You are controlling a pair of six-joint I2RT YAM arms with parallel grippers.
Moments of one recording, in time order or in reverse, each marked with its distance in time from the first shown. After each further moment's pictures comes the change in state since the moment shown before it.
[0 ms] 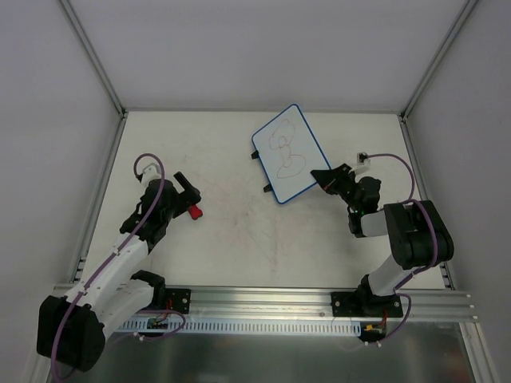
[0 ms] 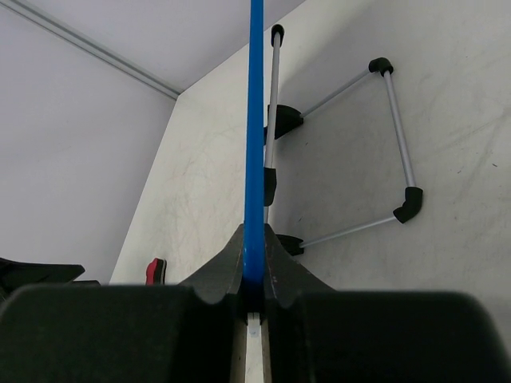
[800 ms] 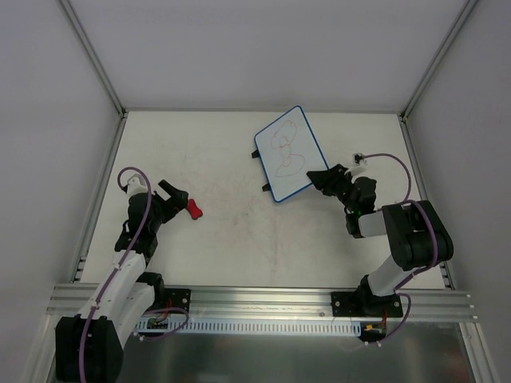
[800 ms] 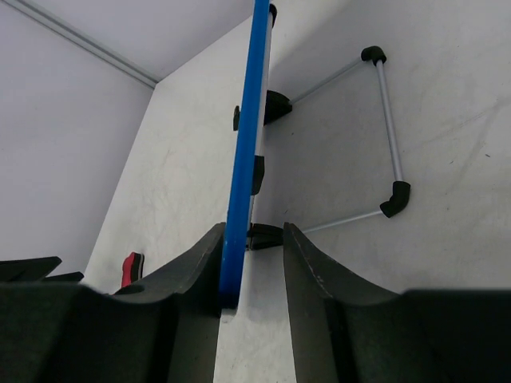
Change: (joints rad) left arm 0.245 -0.112 -0.212 0.250 0.193 0.058; right arm 0.050 -0.013 0.000 -0.060 0.062 -0.080
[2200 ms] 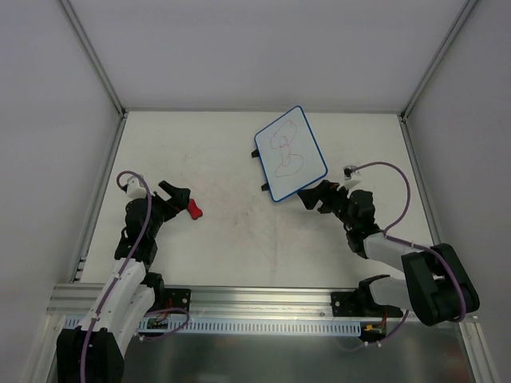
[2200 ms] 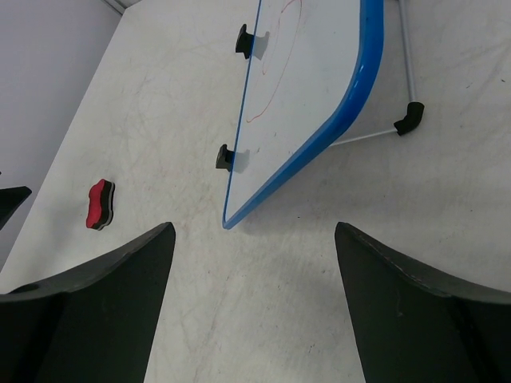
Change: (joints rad) left arm 0.000 -0.095 -0.055 0.105 0.061 0.026; right arm 0.129 -0.384 -0.141 -0.337 0.092 -0.198
